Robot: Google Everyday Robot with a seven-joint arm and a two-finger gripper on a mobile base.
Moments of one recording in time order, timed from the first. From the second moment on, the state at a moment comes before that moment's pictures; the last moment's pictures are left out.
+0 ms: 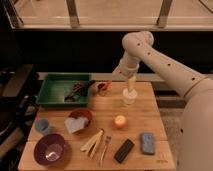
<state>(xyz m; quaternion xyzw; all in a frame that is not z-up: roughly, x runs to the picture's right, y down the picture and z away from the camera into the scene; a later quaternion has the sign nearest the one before) 0.111 -0.039 0.777 -0.26 -0.17 -0.25 0.92</state>
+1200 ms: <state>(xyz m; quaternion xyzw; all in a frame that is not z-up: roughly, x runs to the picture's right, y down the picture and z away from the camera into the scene) 0.107 0.094 0.802 -0.33 -0.22 -0.25 0.88</state>
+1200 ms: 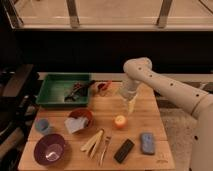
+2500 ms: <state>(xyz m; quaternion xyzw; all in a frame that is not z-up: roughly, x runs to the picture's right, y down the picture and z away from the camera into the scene) 0.094 0.162 0.822 -0.41 -0.26 -0.23 0.84</state>
